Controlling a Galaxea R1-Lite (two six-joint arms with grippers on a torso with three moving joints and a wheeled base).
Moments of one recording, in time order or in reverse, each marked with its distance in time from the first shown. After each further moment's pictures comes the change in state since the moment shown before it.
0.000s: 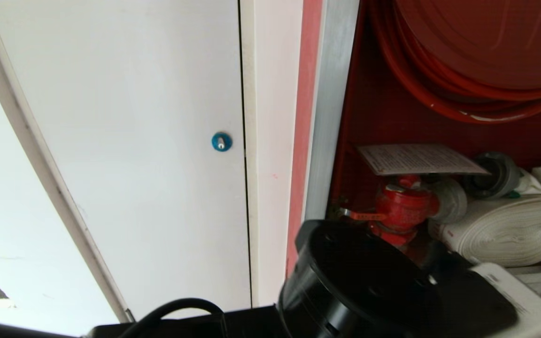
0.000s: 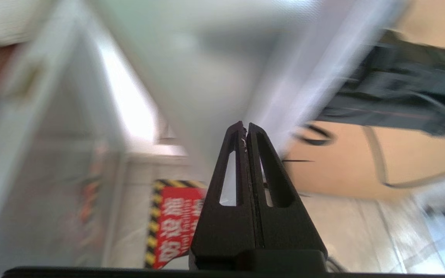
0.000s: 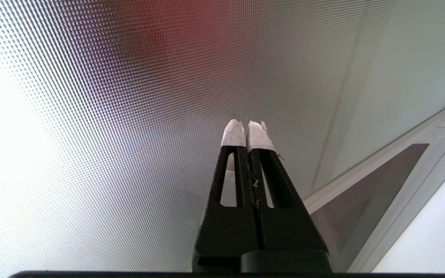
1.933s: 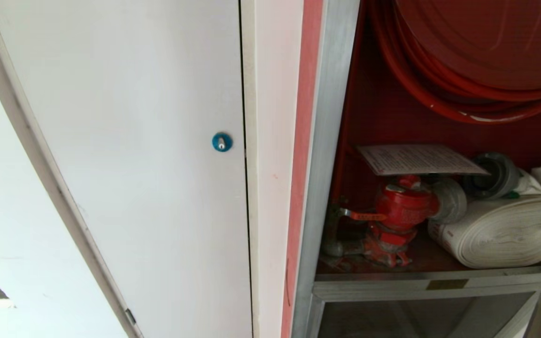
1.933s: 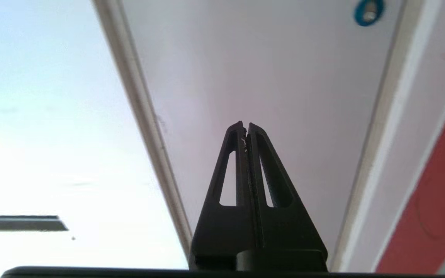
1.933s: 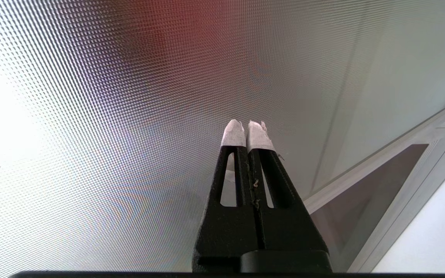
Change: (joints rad) left arm 1.095 -1.281 0.766 0.183 0.622 0.182; right arm 0.000 0.000 0.000 0.000 0.000 0.000
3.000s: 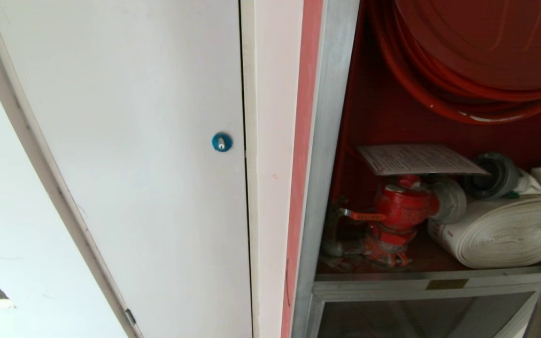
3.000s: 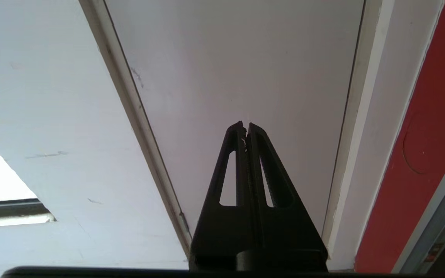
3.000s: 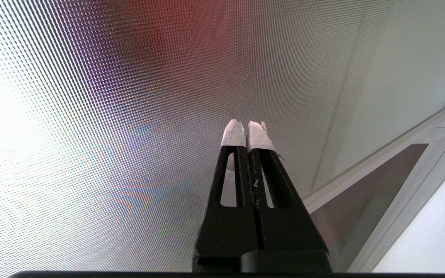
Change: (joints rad) left arm 0.139 -0.463 0.286 0.200 -0.190 0.003; right arm 0.000 0.000 0.000 0.000 0.000 0.000
